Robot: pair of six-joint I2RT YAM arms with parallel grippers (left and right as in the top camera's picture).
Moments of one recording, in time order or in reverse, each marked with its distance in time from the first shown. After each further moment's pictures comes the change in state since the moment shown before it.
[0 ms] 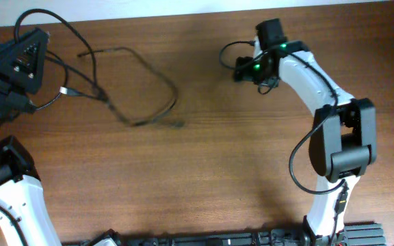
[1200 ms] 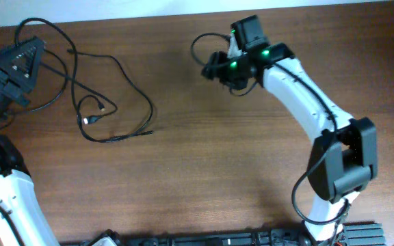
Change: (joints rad) left arm 0.080 0.055 0.018 -0.452 0.091 0.313; right arm 0.202 -0.130 0.003 0.040 -0.198 0.303
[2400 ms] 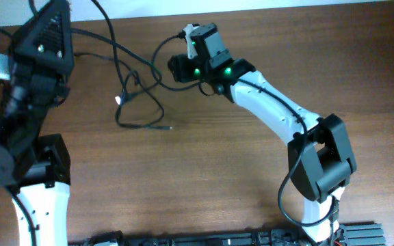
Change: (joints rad) left arm -0.460 -0.109 0.002 0.371 -0.587 -0.357; right arm 0.150 0.064 -0.006 0.370 0.150 -0.295
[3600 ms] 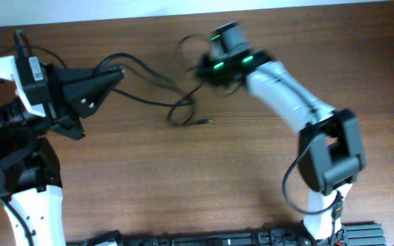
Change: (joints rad) left arm 0.103 -0.015 0.000 0.063 0.714 0.310; right arm -0.135 0.007 0.001 -0.191 -0.153 0.422
